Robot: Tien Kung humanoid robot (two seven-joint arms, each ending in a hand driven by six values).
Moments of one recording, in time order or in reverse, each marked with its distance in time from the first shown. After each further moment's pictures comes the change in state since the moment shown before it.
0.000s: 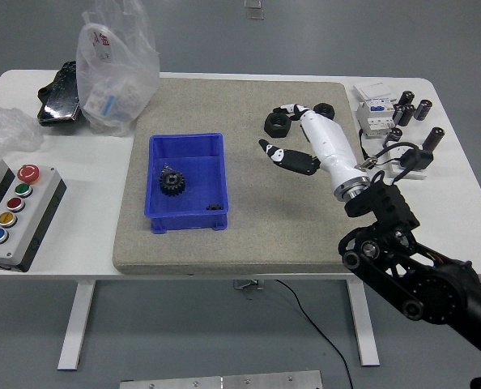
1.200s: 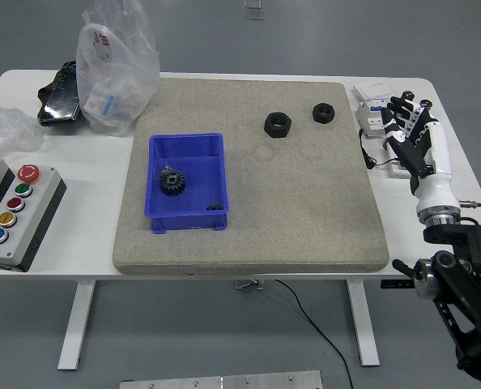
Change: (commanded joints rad) left arm -0.024 0.031 -0.004 0.000 0.024 -0.001 -0.017; right arm -0.323 -0.001 0.351 0.146 0.630 -0.006 0.356
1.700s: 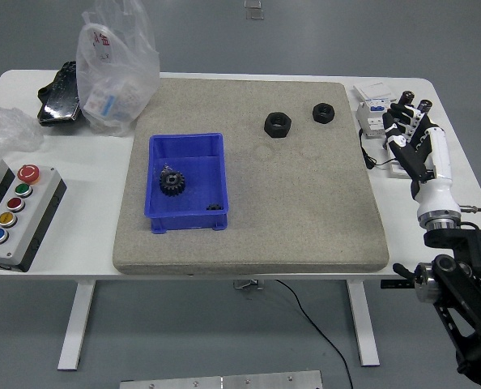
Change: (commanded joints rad) left arm 0.006 -0.005 -0.005 0.000 0.000 0.000 0.002; right arm -0.008 0.001 0.011 0.002 -0.004 0.000 0.002
